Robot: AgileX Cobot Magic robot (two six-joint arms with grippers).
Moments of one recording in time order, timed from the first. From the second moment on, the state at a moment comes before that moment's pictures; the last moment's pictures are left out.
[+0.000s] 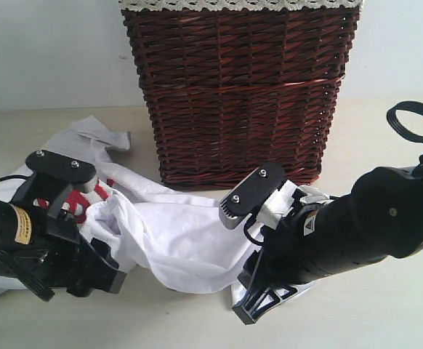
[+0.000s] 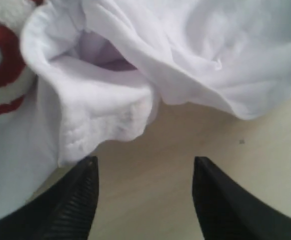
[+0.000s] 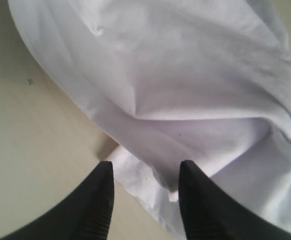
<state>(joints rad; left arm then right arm) -0.65 1.46 -0.62 0.09 0.33 -0.26 0.70 1.62 -0.67 0.39 0.22 -0.50</state>
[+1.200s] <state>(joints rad) -0.55 1.59 -0.55 0.16 0.01 -0.29 0.70 1.62 -0.67 0.39 0.22 -0.50</state>
